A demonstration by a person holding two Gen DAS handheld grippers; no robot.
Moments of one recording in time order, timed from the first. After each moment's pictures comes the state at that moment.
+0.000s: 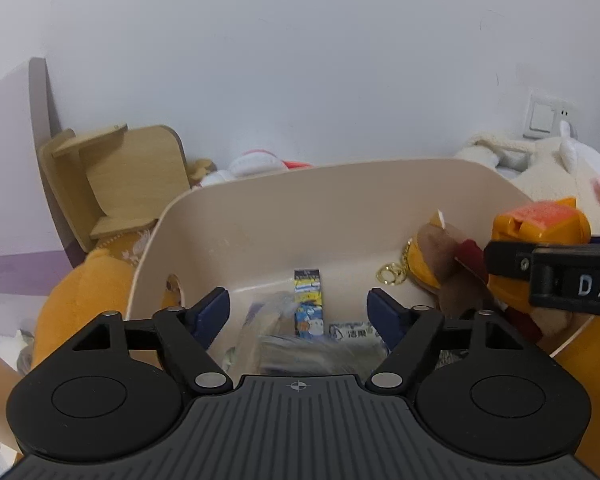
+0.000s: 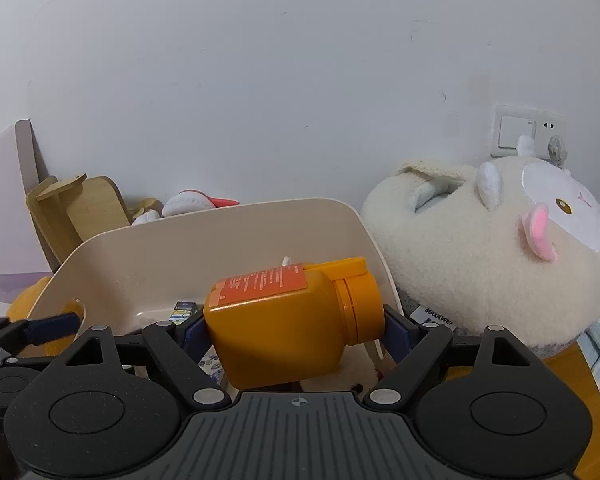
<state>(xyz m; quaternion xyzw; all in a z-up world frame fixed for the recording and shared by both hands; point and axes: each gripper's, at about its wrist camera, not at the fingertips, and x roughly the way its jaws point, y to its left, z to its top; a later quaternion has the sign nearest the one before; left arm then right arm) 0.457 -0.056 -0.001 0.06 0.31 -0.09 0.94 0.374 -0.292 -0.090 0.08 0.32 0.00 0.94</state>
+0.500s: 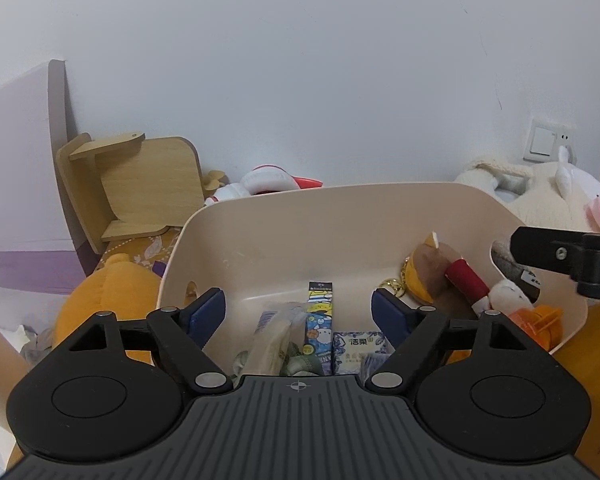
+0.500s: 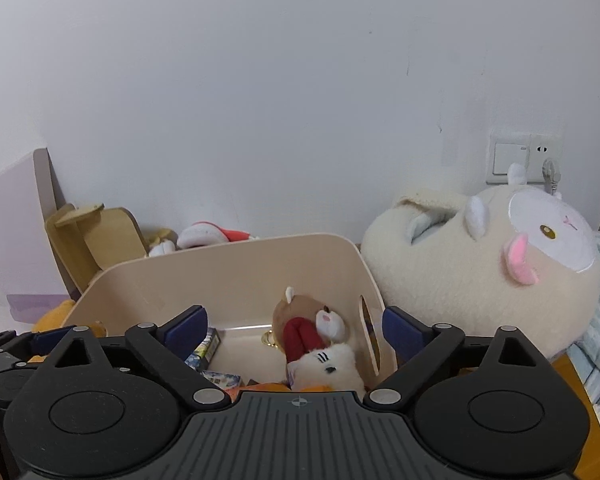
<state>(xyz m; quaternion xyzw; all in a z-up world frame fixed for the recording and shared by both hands) 0.445 -0.045 0.014 0.04 0.30 -0.08 0.95 0.350 -0.294 -0.063 0.09 0.28 0.01 0.96</state>
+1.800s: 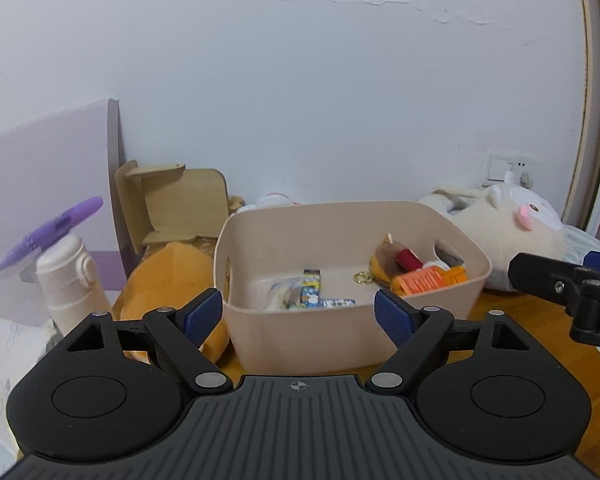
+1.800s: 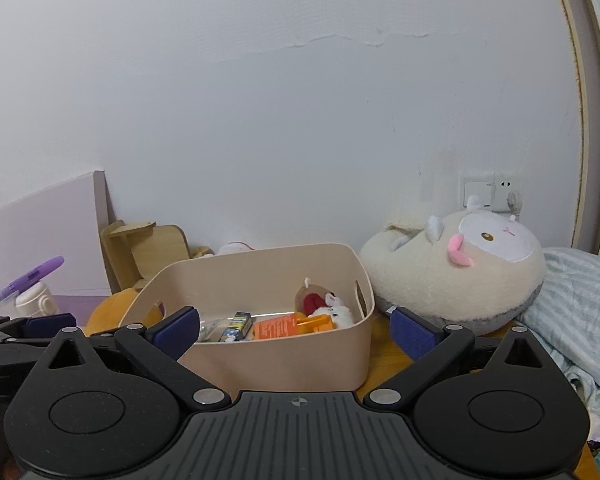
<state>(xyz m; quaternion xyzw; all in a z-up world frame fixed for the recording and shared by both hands) 0.290 -0.029 0.051 0.02 0.24 -0.08 0.97 0.198 -0.272 -0.038 0.07 0.19 0.01 0.98</state>
